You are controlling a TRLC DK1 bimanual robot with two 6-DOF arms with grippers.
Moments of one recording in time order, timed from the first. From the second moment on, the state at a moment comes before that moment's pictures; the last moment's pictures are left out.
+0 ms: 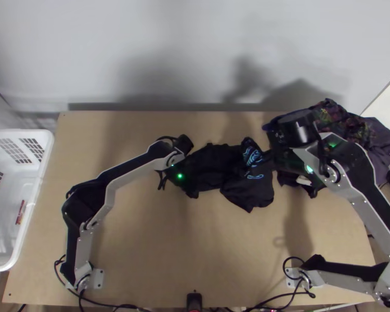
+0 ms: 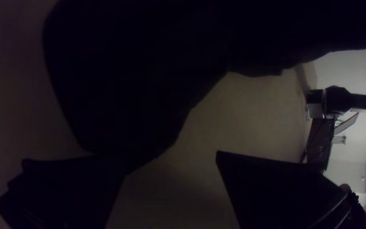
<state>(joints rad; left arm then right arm) -0.65 2.11 1.66 -0.92 0.38 0.08 0.58 1.34 1.61 -1.15 0.13 0.05</state>
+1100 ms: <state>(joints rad) -0.59 2.15 1.85 -0.98 0.42 0.11 0.58 1.30 1.58 -1.17 0.13 0.06</state>
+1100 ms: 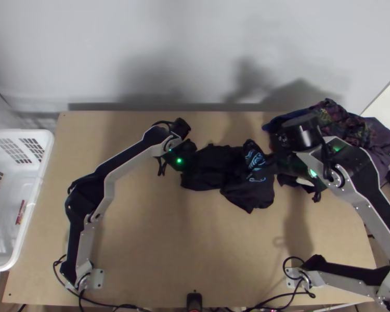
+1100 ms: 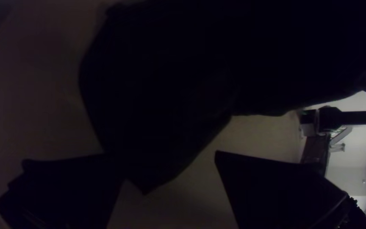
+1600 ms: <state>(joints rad) -0.66 2.16 1.78 -0.82 0.23 0.20 0.58 1.29 1.57 -1.18 0.13 0.06</state>
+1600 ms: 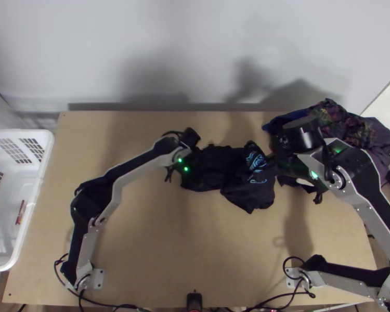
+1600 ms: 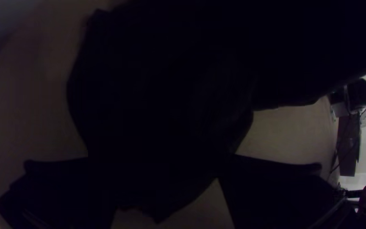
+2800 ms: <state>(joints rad) -0.45 1.81 1.59 -0.81 0.48 0.19 0.55 1.31 1.56 -1.18 0.13 0.06</state>
